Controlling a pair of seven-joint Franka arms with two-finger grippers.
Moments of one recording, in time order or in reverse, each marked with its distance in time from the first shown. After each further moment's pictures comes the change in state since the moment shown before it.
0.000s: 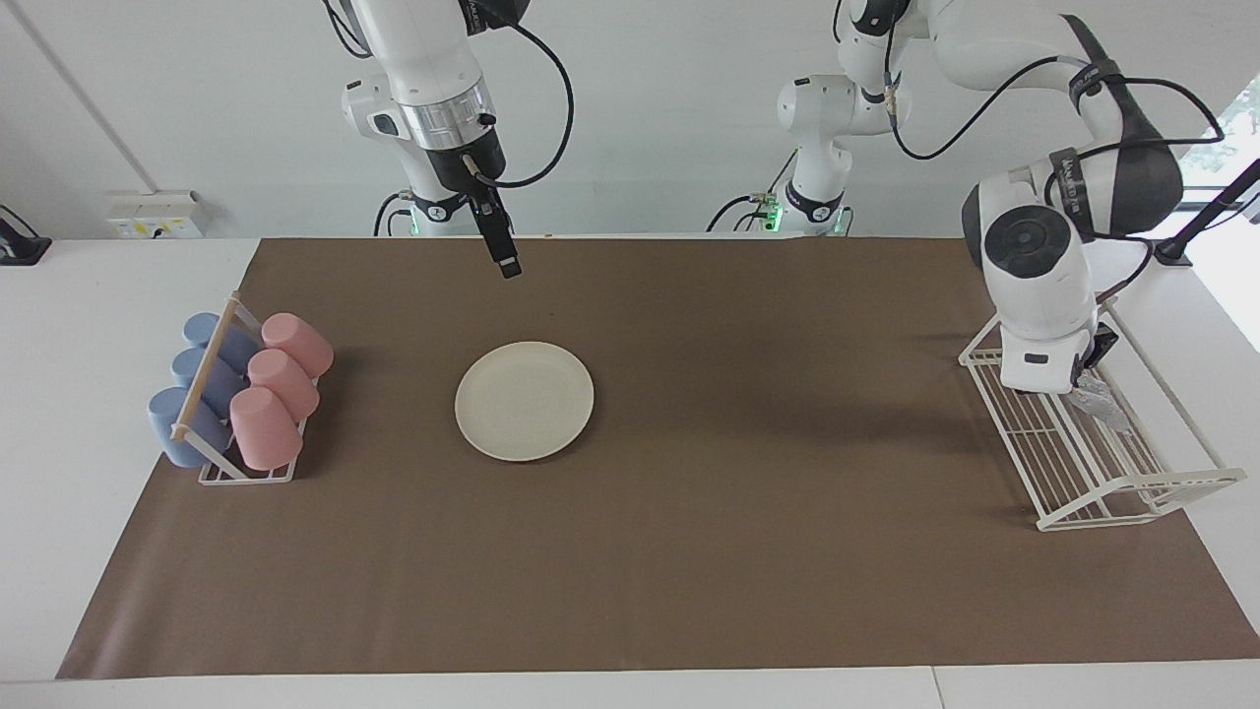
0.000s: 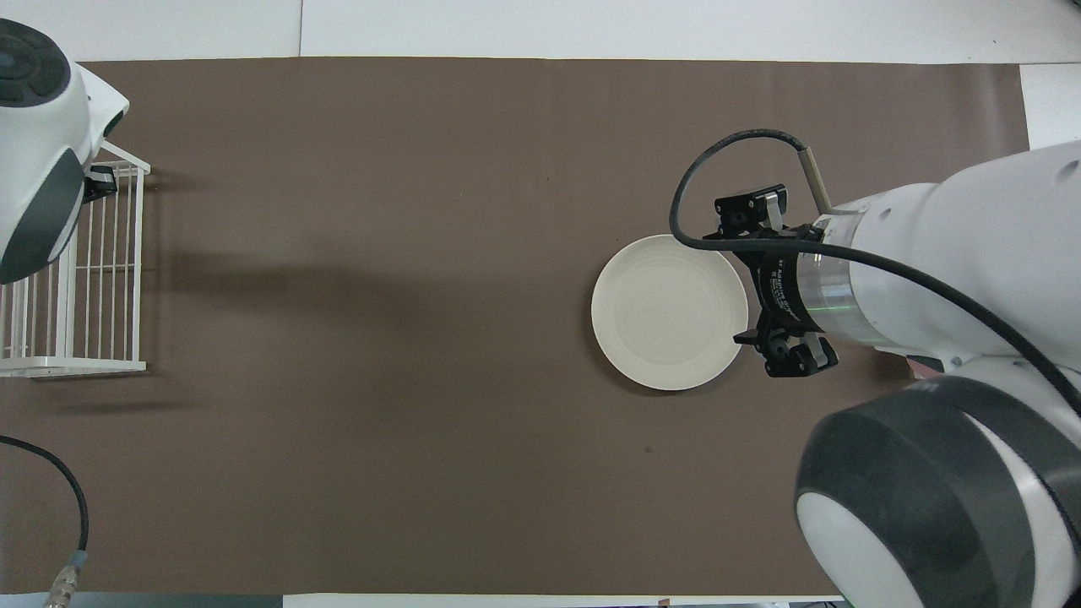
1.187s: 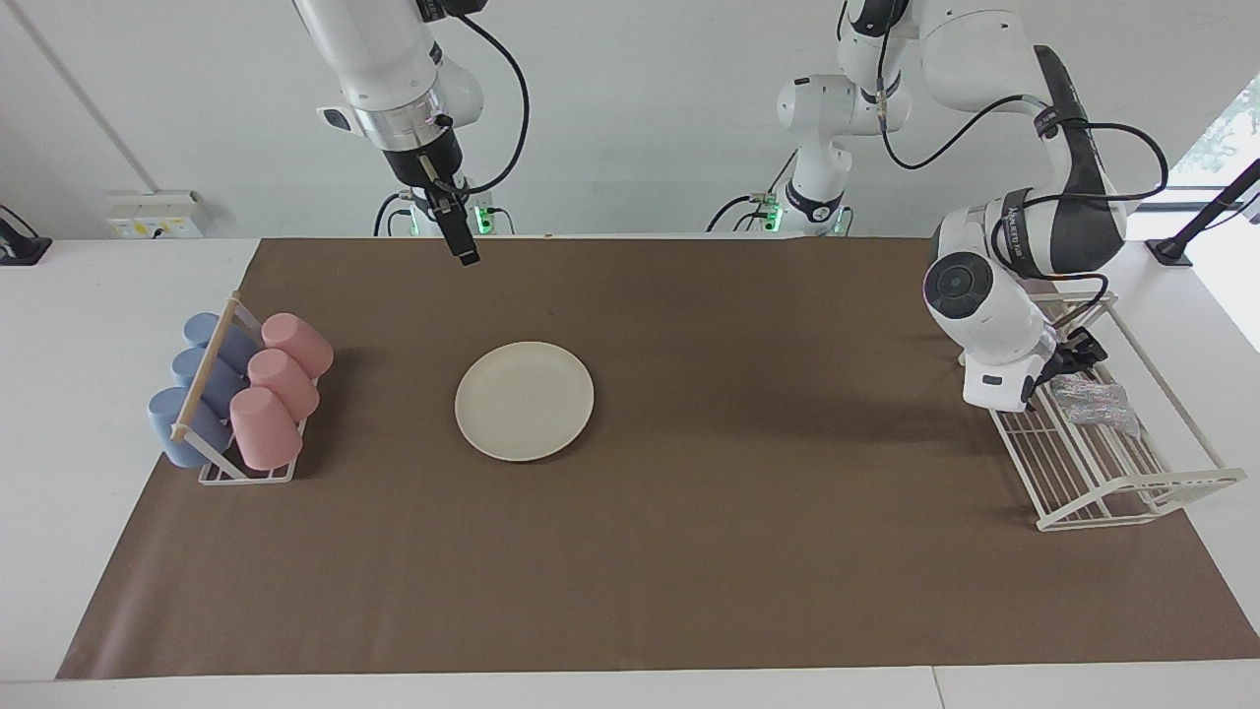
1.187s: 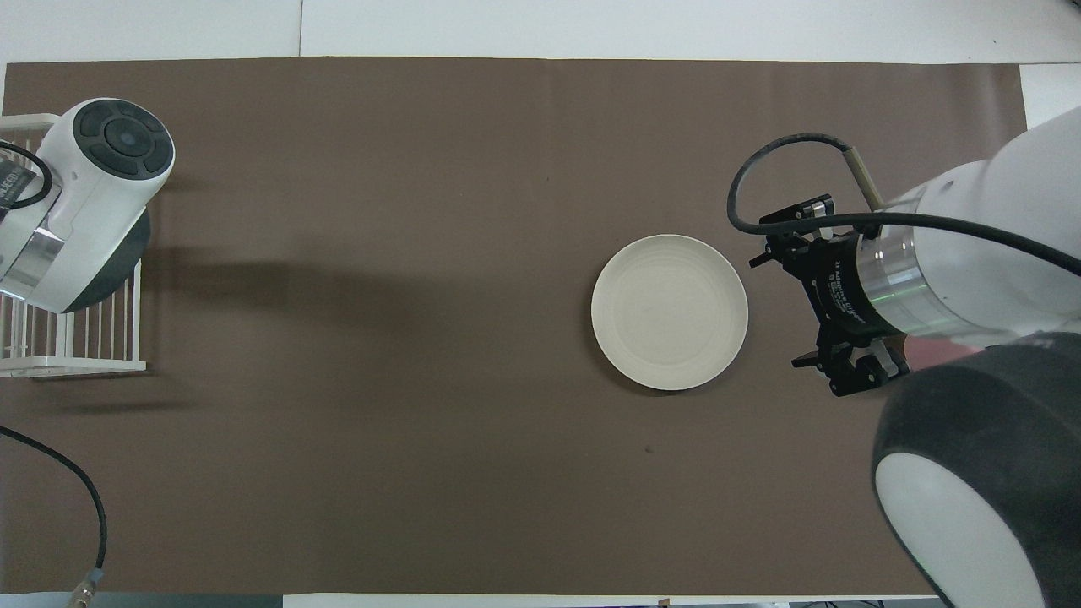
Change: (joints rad) left arm -0.001 0.005 0.008 -0.217 0.295 0.163 -0.110; right arm -0.061 0.025 0.001 0.112 -0.011 -0.256 -0.090
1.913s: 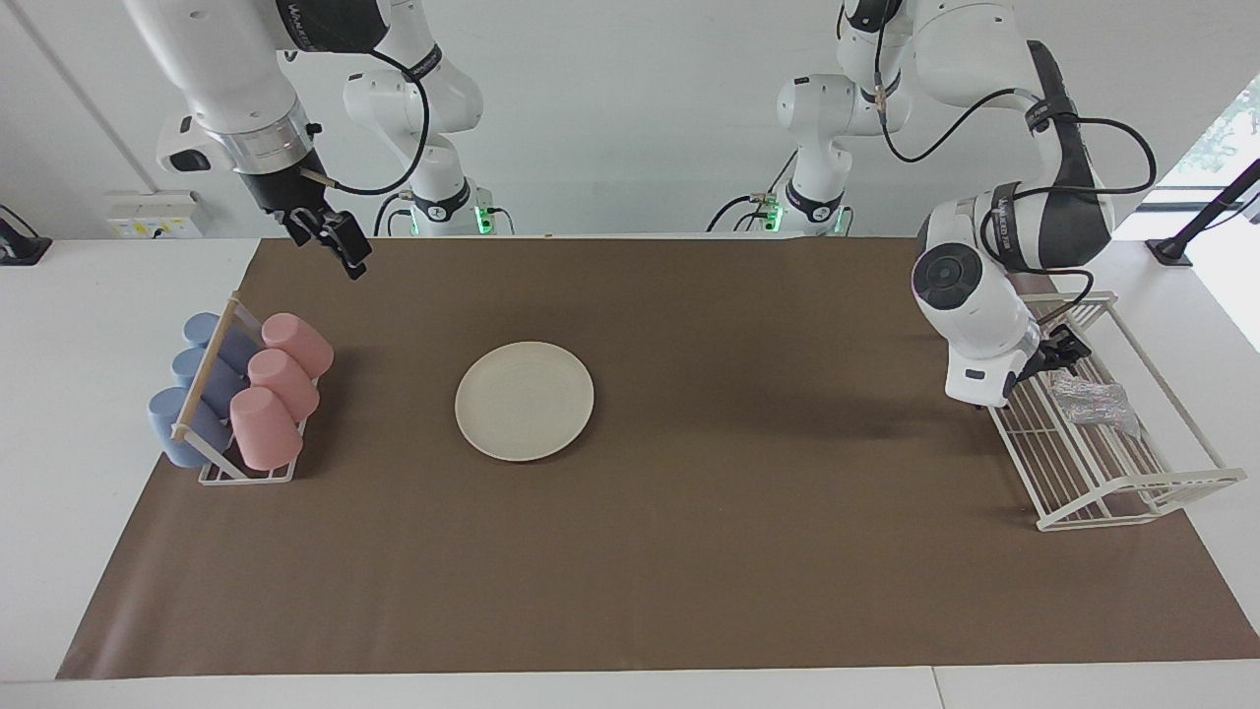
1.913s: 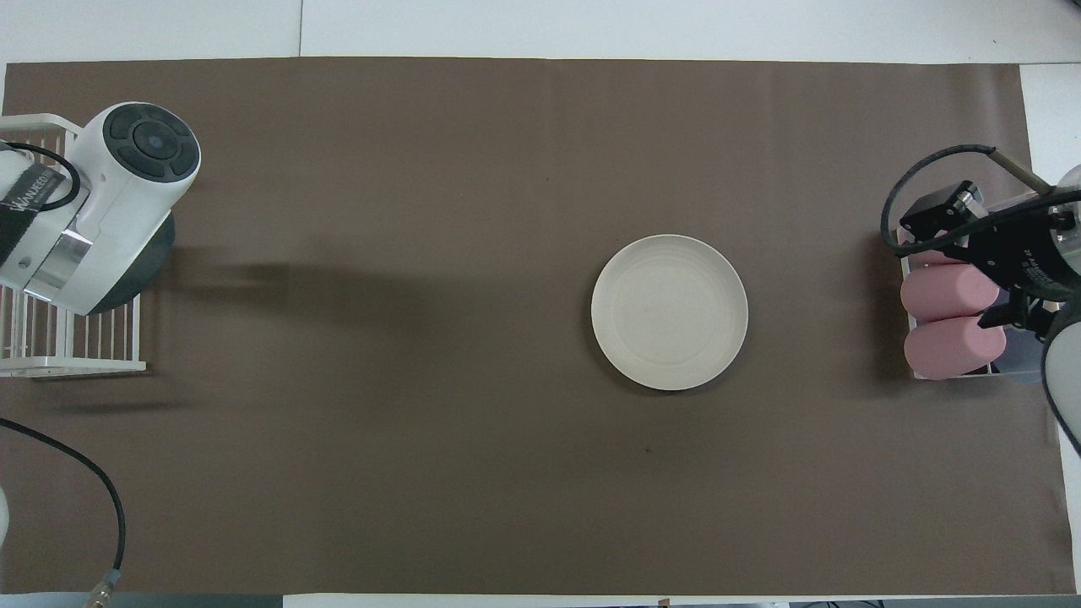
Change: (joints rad) left arm -0.031 0.002 -0.005 -0.006 -0.019 -0.031 0.000; right arm -0.195 0.009 -0.008 0.003 -0.137 -0.062 -0.560
